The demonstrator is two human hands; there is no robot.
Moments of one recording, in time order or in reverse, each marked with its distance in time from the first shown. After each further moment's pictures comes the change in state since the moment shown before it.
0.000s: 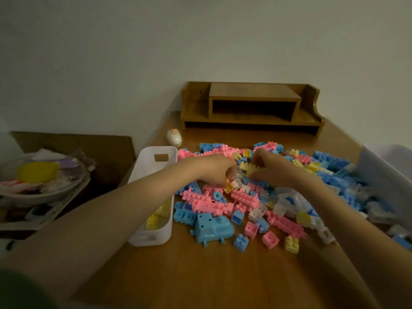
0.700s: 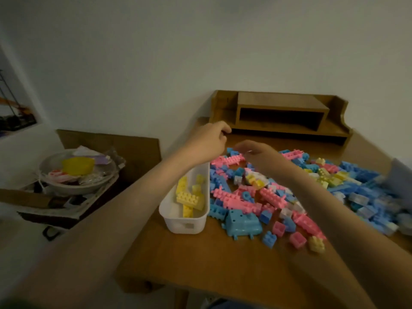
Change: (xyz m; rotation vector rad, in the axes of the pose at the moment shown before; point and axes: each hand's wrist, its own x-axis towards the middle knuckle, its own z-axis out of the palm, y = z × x) left_hand -0.099 -0.016 -0.042 -0.312 0.641 -0.263; right_hand -0.004 -0.108 0.004 0.362 0.098 -0.160
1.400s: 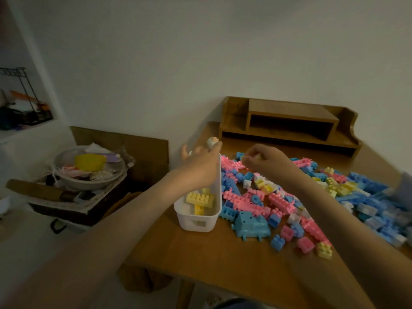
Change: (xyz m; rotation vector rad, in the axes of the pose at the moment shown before) left_hand -0.037 -0.029 0.006 0.312 -0.144 -0.153; right_hand -0.018 -0.023 0.002 -0.020 0.063 -0.033
